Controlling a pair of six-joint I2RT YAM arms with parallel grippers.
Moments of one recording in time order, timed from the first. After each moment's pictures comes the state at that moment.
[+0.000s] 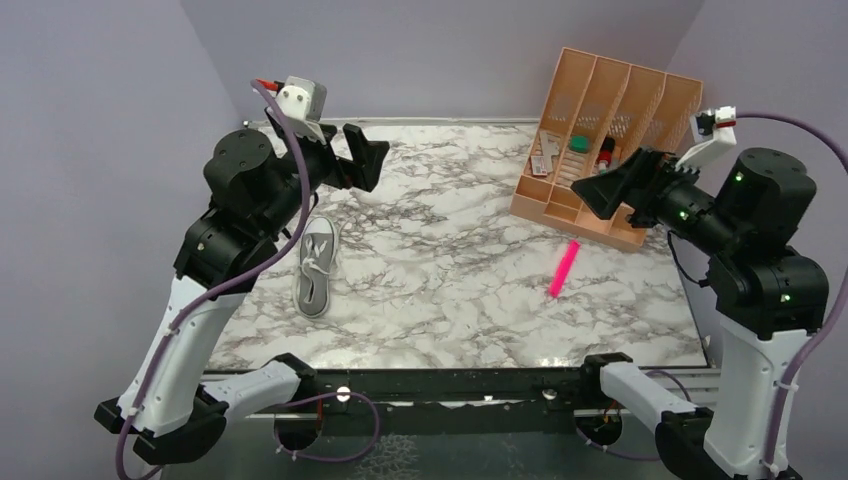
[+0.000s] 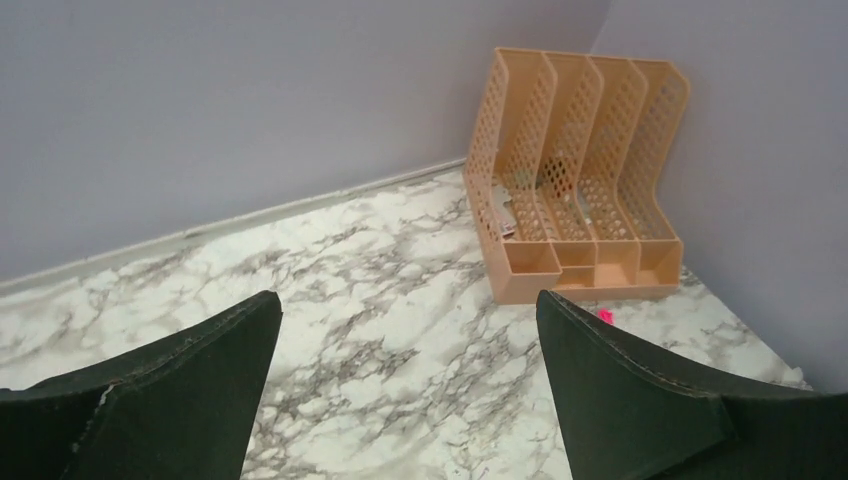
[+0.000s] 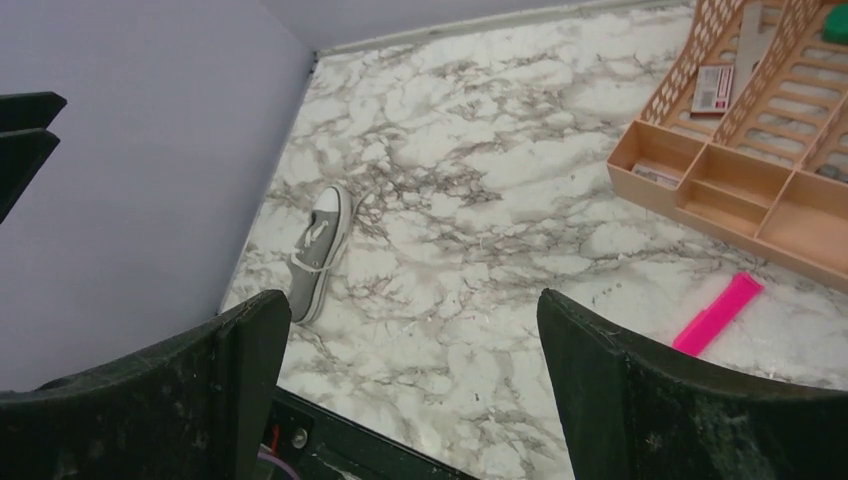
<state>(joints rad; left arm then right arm) -0.58 1.06 1.66 -0.56 -0.05 -0.14 0.08 0.99 1.83 -1.10 -0.39 0.39</state>
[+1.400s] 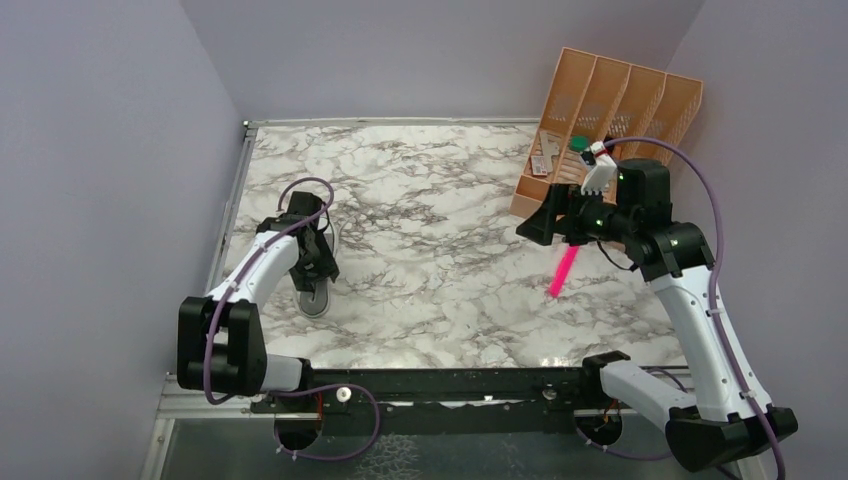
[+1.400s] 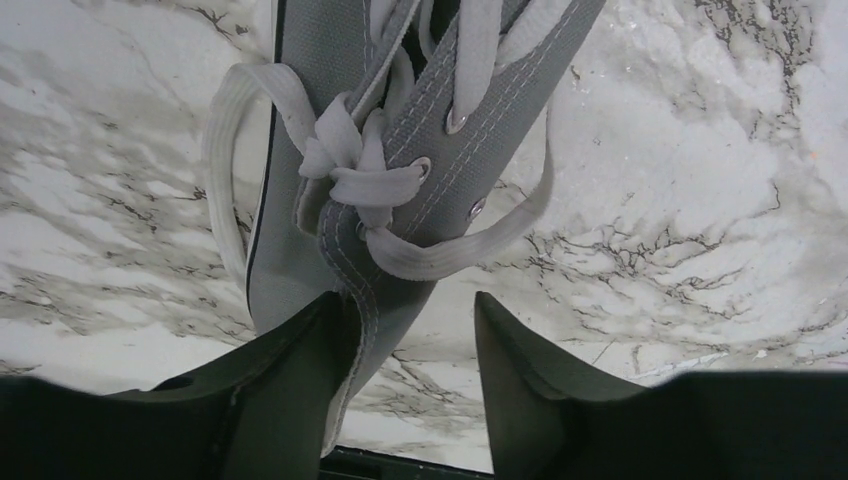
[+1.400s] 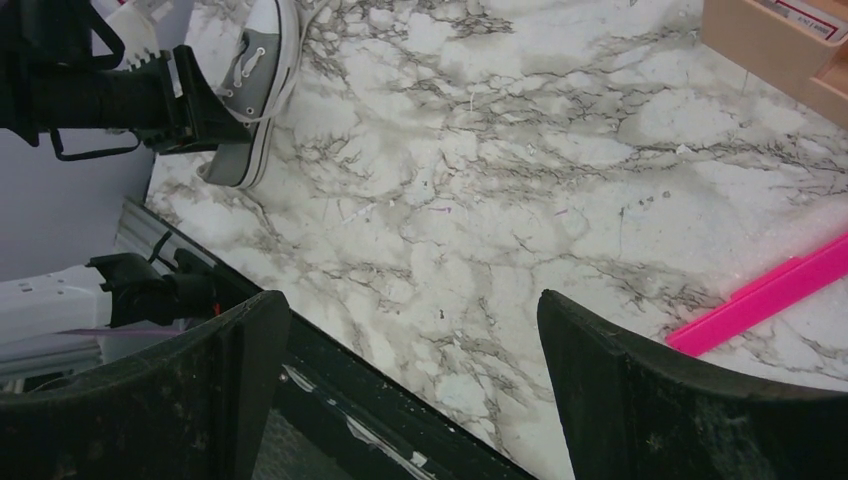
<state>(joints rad) -0.11 1.35 0.88 -0.84 -0.07 -0.55 0.21 1.00 1.22 -0.85 -0.47 0.28</state>
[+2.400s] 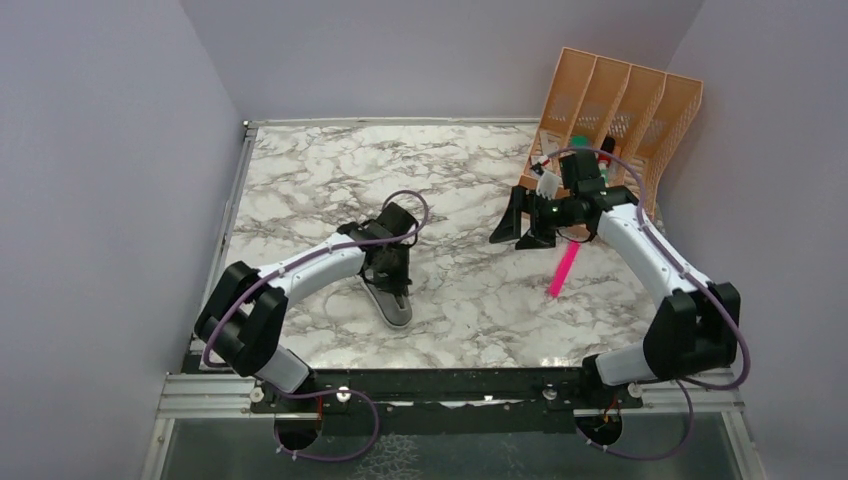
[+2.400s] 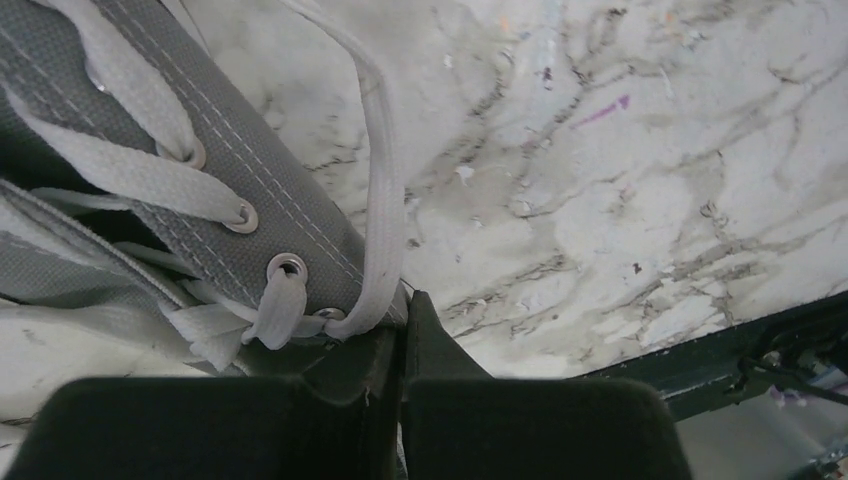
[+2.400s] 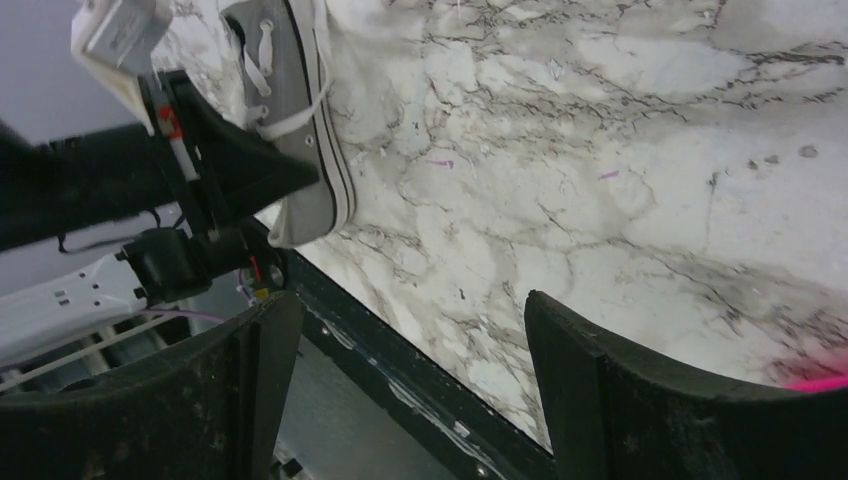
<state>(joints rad) -0.63 1.51 0.96 -0.65 0.12 -0.65 0.21 1.39 1.14 -0.75 -0.63 0.31</state>
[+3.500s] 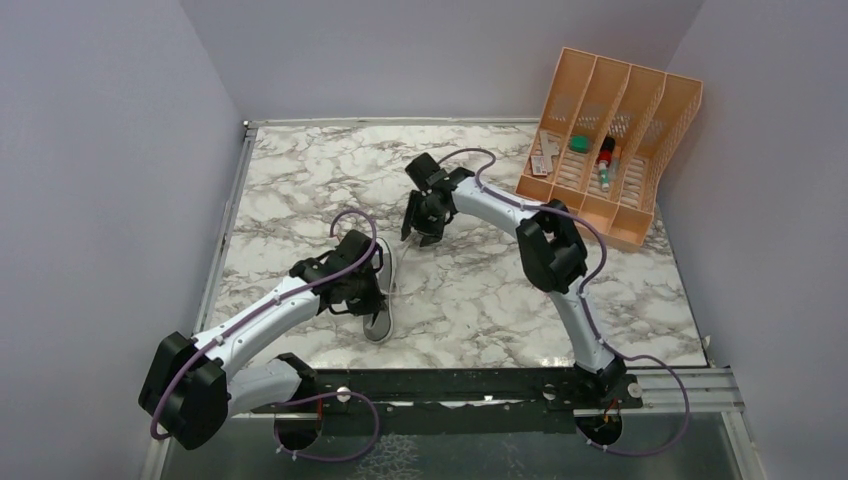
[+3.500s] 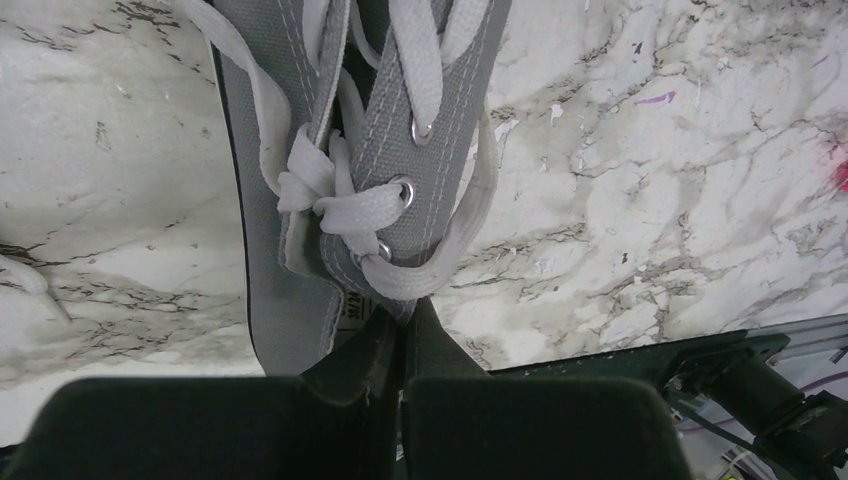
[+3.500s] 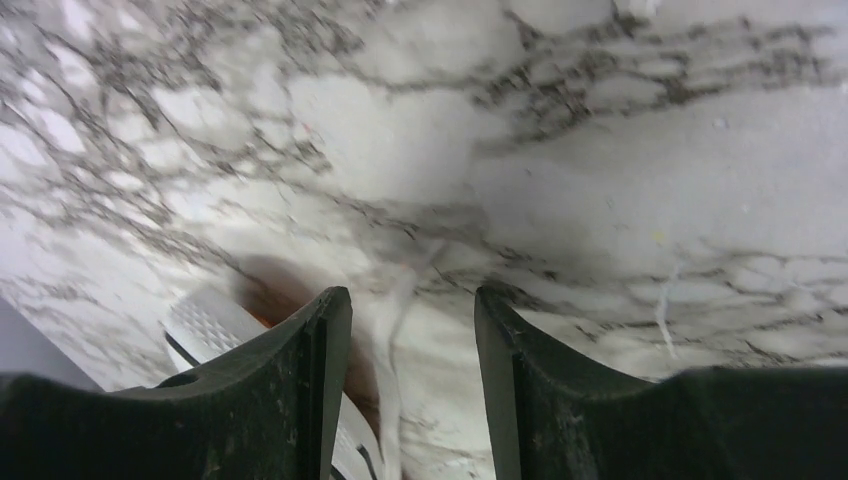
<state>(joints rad) -0.62 1.11 0.68 -0.66 0.05 -0.95 0.71 2.29 1.85 -0.71 -0.14 0.89</state>
